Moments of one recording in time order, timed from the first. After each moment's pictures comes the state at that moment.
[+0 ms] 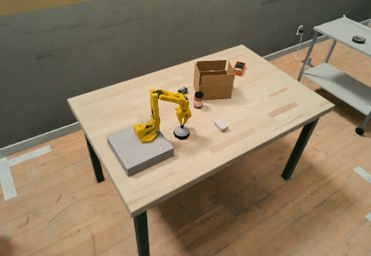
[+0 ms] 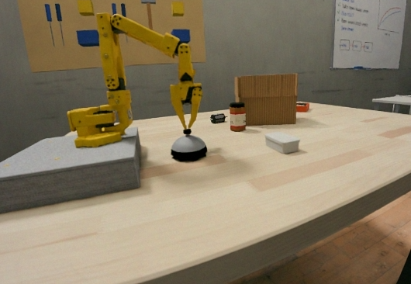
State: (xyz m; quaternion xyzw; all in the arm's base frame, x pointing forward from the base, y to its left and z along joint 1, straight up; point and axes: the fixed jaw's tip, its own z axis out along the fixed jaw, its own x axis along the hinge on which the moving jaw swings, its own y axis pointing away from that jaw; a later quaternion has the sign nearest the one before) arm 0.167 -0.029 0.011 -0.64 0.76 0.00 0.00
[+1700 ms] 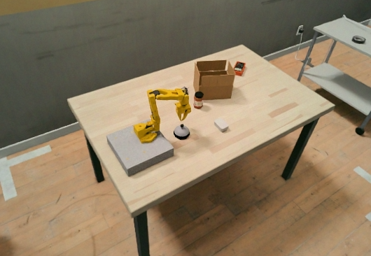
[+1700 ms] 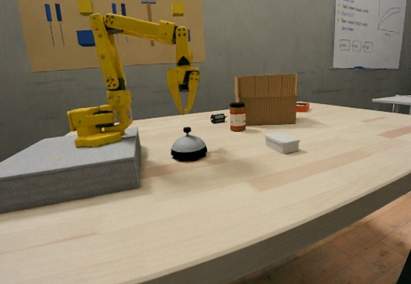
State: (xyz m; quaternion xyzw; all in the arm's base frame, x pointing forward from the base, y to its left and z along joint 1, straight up) arm 0.162 -0.028 0.044 -0.64 0.76 0.01 -0.01
